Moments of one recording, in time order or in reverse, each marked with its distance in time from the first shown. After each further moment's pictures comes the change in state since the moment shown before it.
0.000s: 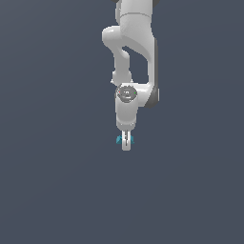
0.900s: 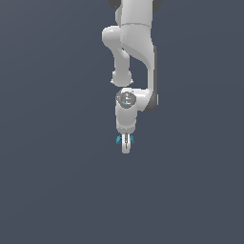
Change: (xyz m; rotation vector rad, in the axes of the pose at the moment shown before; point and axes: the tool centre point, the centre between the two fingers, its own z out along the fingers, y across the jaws) arm 0.000 0.000 0.026 0.000 0.000 0.002
